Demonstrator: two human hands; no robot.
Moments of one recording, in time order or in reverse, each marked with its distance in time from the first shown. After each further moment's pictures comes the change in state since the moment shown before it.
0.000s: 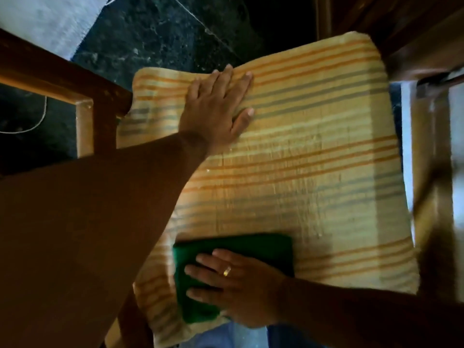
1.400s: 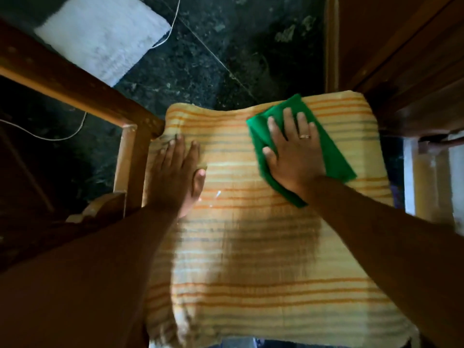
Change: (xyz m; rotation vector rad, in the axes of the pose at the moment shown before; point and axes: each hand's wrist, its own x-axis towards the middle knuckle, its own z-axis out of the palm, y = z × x) left_hand -0.111 -0.029 -0.018 0.005 -0.021 -0.325; right_hand 0.011 0.222 -0.105 -0.144 0.248 0.995
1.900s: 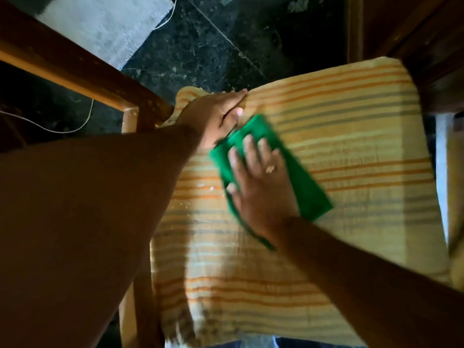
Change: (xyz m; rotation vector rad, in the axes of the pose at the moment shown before) left_hand 0.117 -0.001 -0.010 -0.191 -0.071 0.332; right_hand -0.069 -0.100 0.026 0.112 0.023 -0.179
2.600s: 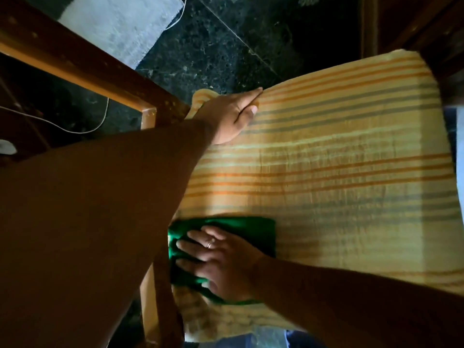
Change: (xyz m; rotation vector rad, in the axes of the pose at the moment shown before) left_hand 0.009 -0.009 0.007 -0.014 -0.067 -0.026; right_hand -0.056 -0.085 0.006 0.098 -0.354 -0.802
